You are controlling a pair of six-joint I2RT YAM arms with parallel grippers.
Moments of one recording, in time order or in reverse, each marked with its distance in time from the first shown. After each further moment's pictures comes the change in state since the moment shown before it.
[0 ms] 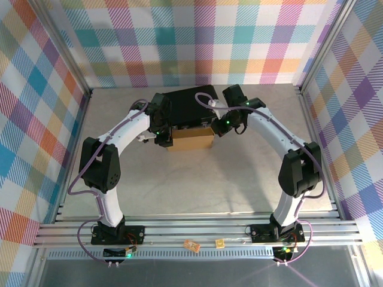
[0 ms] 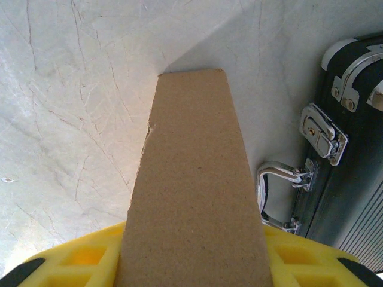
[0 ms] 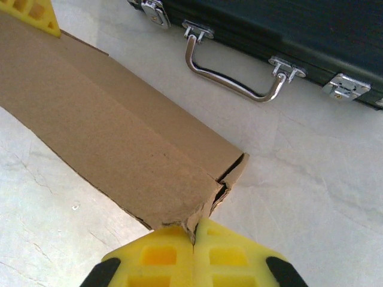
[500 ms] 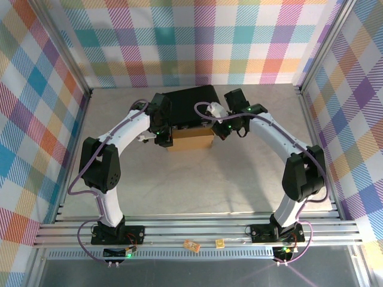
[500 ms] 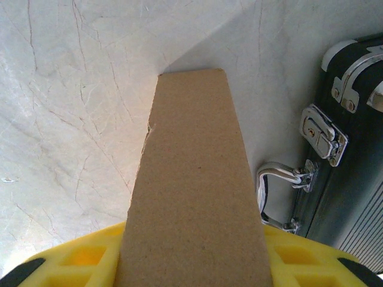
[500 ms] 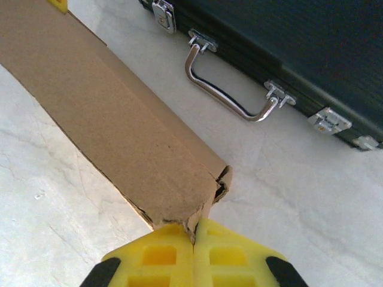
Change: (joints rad) left arm -0.001 0.000 0.000 0.000 -0.003 -0.003; right arm 0.000 -0.062 -0.123 0.128 0.011 -0.181
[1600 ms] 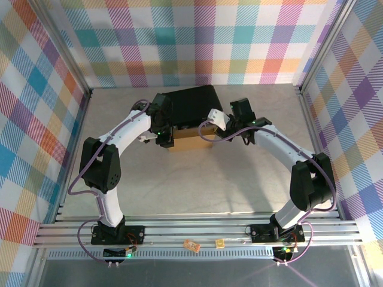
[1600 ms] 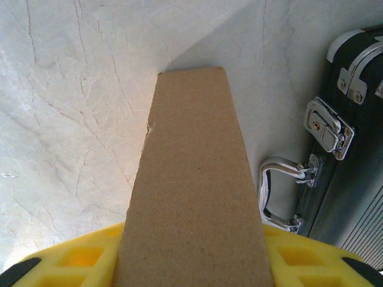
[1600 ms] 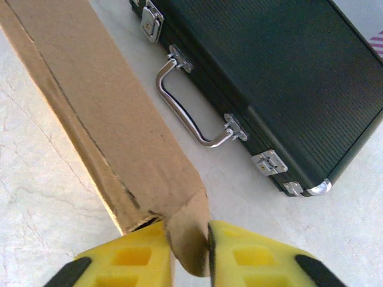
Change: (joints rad) left arm -0.010 0.000 0.000 0.002 0.002 -0.007; right arm -0.011 -0.122 -0.259 0.326 0.053 -0.339
